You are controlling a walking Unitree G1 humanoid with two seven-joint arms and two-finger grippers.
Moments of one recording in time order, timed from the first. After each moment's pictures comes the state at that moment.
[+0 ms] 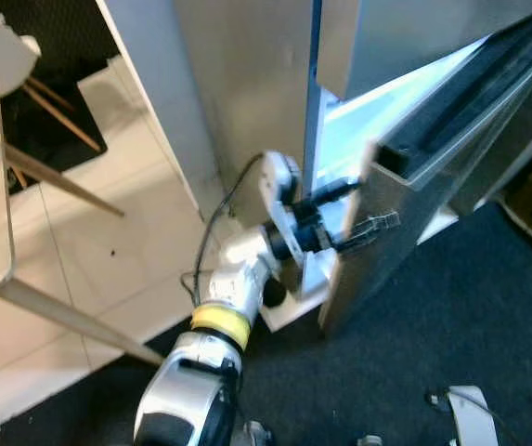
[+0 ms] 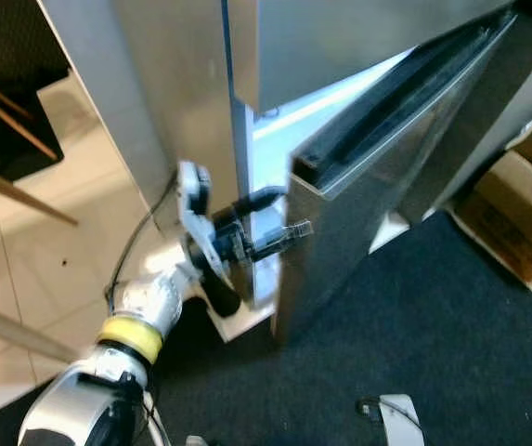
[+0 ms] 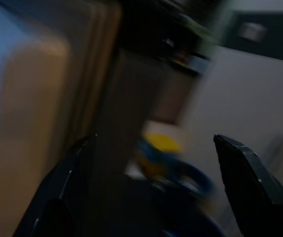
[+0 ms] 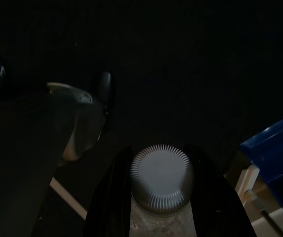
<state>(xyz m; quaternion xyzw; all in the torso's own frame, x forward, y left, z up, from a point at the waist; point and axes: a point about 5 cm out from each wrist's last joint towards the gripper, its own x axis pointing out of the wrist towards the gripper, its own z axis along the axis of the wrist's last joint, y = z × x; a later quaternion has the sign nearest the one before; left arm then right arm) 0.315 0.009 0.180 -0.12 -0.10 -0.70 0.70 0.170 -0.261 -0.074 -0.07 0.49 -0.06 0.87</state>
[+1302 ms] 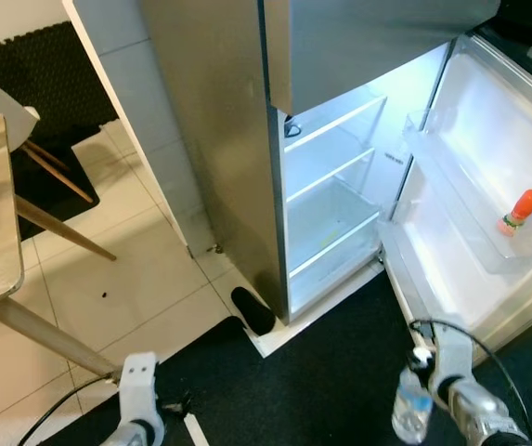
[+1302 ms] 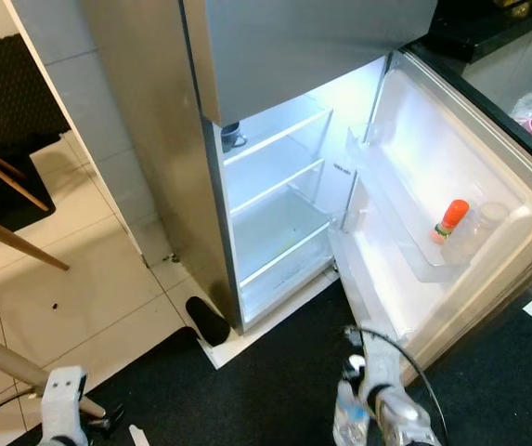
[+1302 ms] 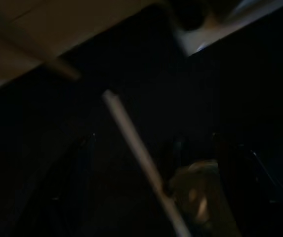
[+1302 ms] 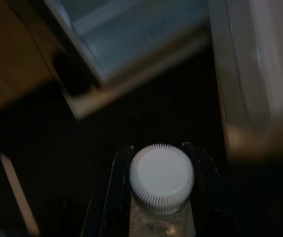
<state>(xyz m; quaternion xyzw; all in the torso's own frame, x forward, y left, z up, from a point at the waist) 0.181 0.245 -0.068 -0.08 0.39 0.05 0.91 0.299 -0.232 0.020 -0.03 0.21 0.06 0.98</state>
